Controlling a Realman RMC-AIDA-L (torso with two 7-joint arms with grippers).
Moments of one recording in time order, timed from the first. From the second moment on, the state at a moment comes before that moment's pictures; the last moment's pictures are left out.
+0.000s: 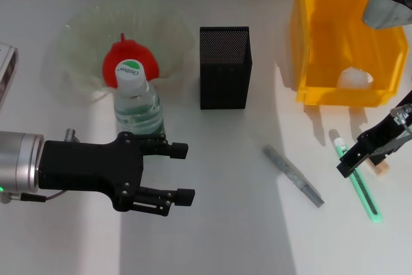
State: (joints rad) left arm -0.49 -2.06 0.83 0.65 2.00 1.82 -1.31; right arm 0.83 2.07 -0.95 -0.93 -2.86 -1.77 2.62
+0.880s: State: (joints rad) left arm -0.48 -2.07 0.83 0.65 2.02 1.80 -1.30; right arm 0.87 2.08 -0.99 -0.86 -2.87 -1.73 2.65
